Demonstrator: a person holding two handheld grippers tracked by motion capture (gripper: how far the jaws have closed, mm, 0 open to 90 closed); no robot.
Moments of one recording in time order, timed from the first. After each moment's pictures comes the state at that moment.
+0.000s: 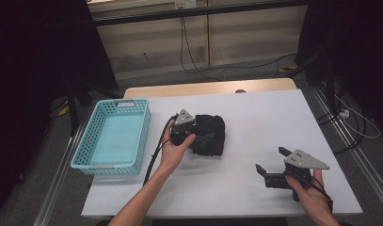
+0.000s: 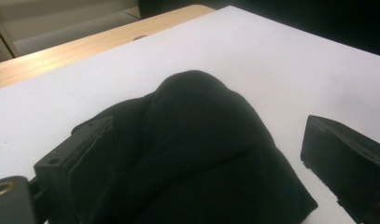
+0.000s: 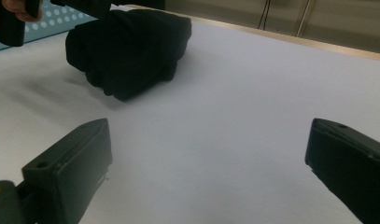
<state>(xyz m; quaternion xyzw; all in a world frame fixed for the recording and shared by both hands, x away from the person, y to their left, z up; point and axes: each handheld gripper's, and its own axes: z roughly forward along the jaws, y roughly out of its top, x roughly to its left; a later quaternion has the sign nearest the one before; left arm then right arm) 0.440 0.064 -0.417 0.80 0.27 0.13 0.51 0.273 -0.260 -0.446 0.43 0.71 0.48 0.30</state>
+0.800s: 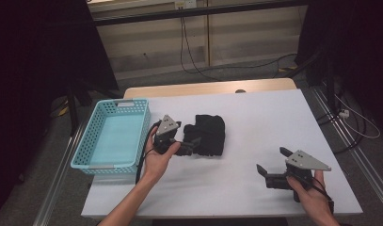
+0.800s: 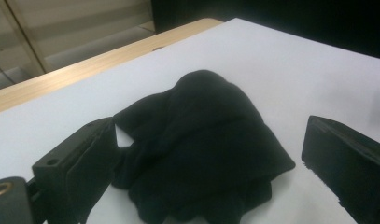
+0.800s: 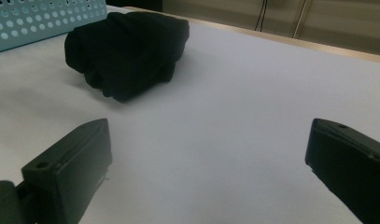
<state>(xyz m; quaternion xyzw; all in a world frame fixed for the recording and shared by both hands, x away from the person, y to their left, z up) 0.403 0.108 -0.398 0.79 0.27 0.18 0.52 0.270 -0.261 -0.445 0.43 0.70 0.48 0.30</state>
